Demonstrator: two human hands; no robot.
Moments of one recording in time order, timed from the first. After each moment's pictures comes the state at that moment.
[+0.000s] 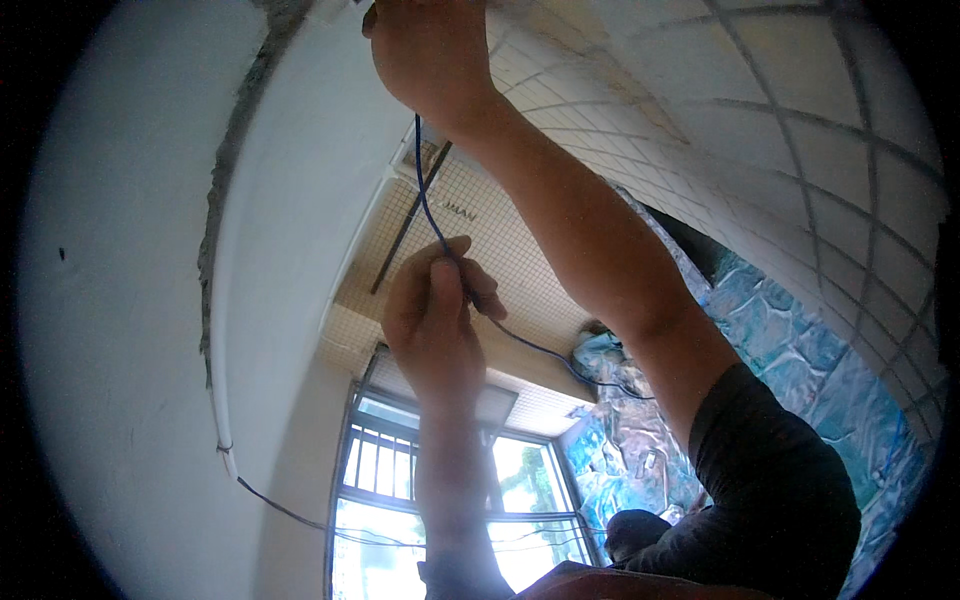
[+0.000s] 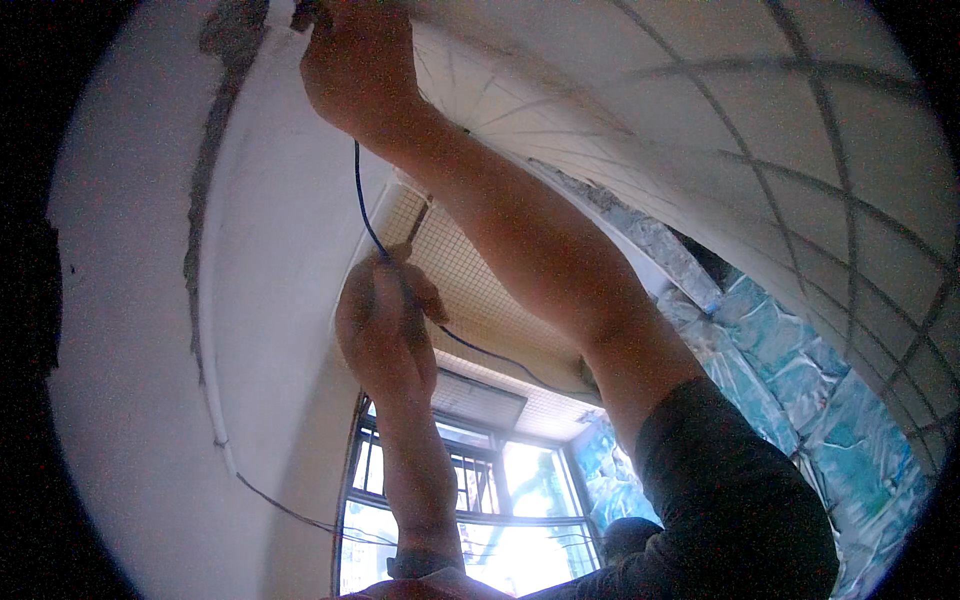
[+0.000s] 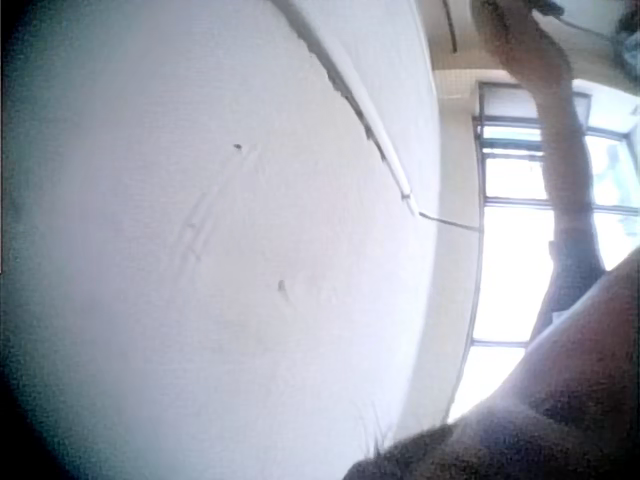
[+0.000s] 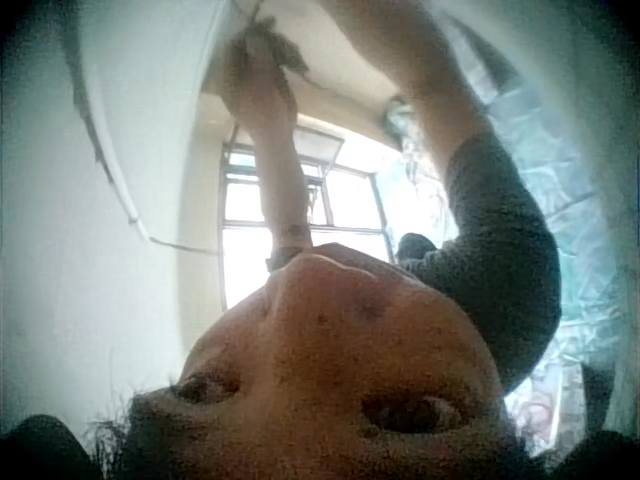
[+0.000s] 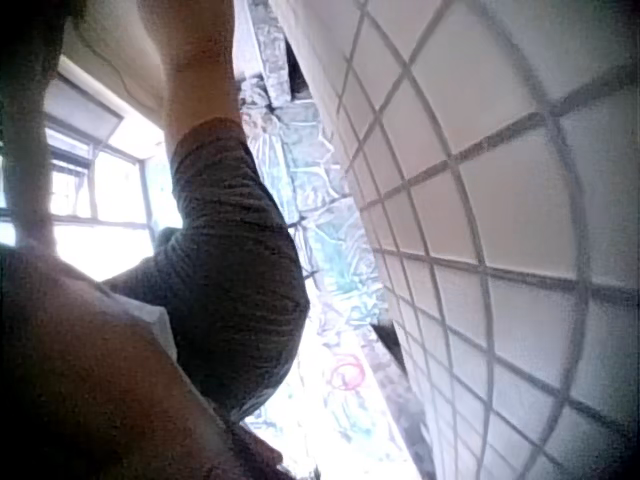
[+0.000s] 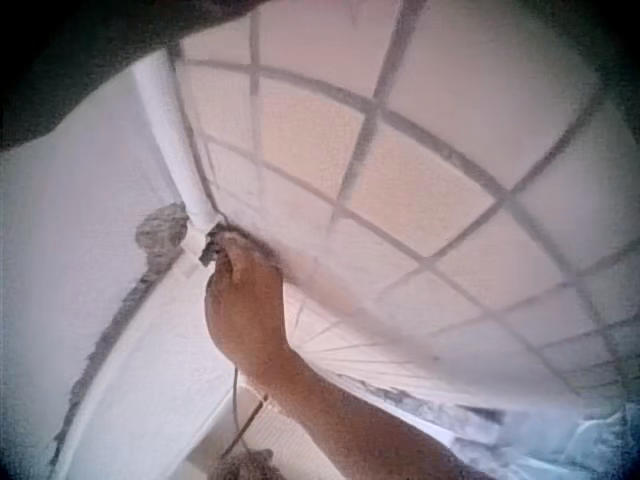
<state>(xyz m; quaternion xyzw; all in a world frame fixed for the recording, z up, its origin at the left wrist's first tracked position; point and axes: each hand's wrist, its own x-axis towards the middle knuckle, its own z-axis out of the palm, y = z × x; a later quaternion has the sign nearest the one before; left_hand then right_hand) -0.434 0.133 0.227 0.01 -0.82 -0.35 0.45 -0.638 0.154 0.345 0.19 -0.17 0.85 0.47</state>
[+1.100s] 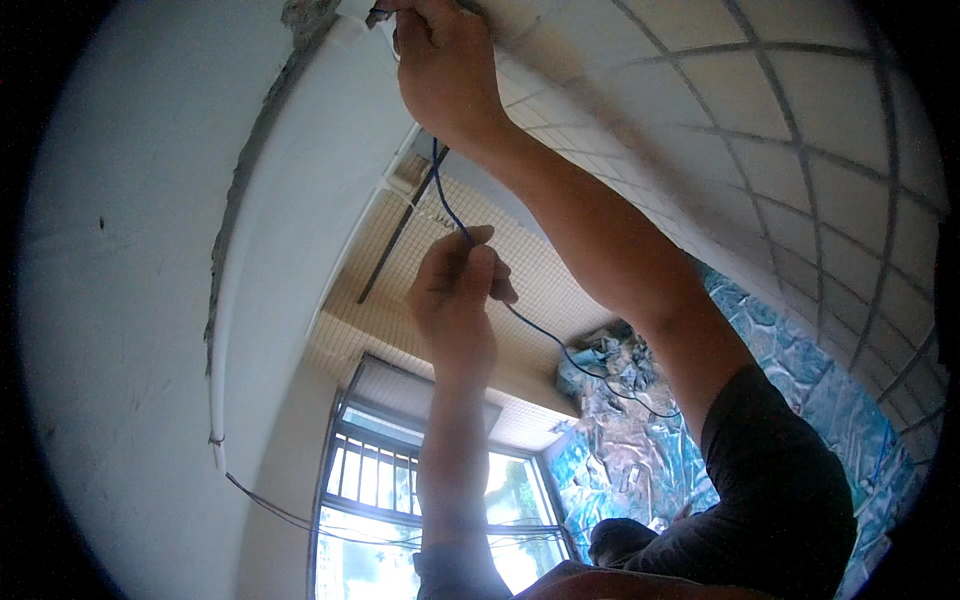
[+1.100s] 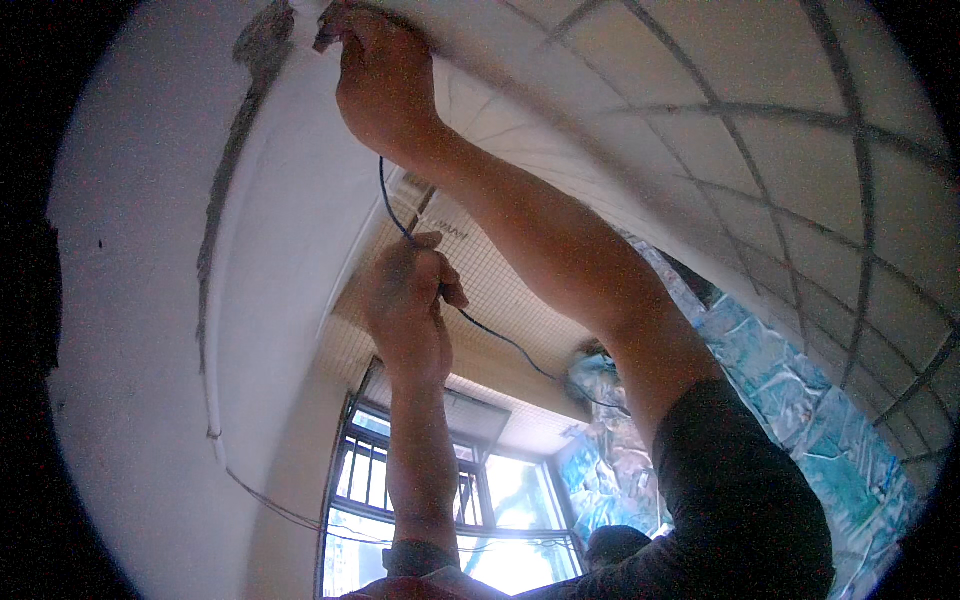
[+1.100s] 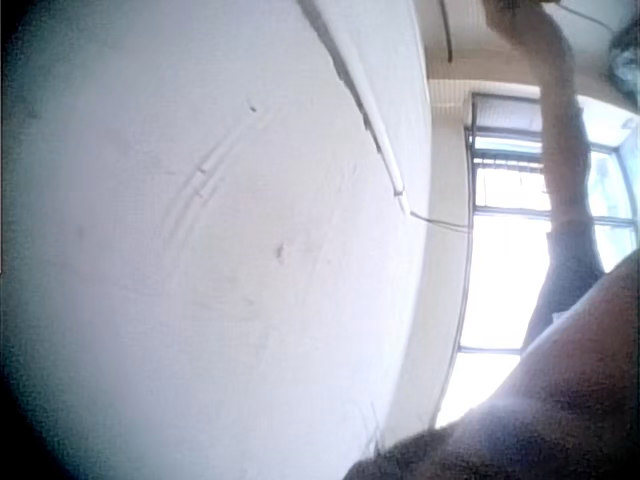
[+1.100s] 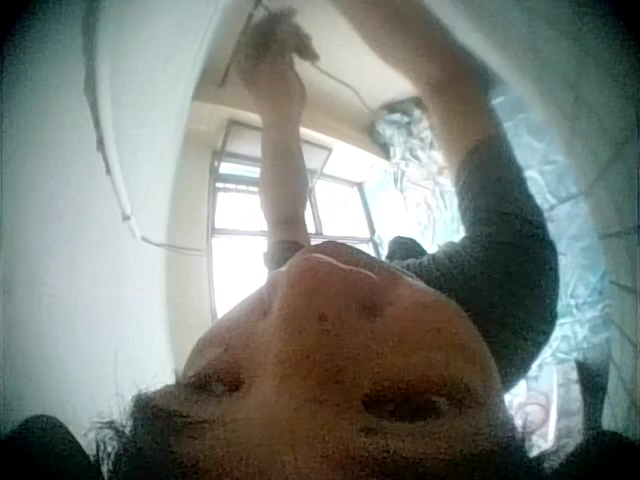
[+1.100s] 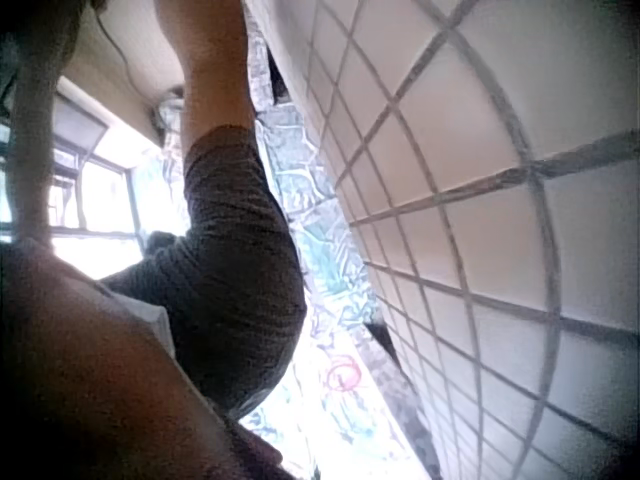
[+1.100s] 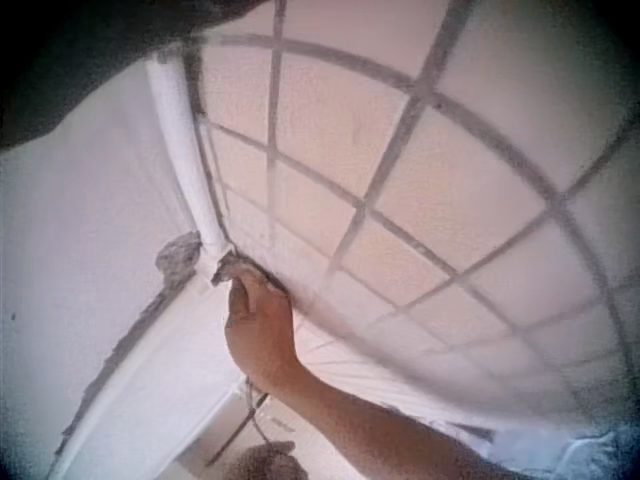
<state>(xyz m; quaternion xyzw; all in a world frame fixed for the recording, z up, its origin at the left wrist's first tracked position) -0.456 0.148 0.220 0.06 -0.83 -0.36 0.42 -0.645 0.160 0.335 0.17 -0.17 0.80 0.56</state>
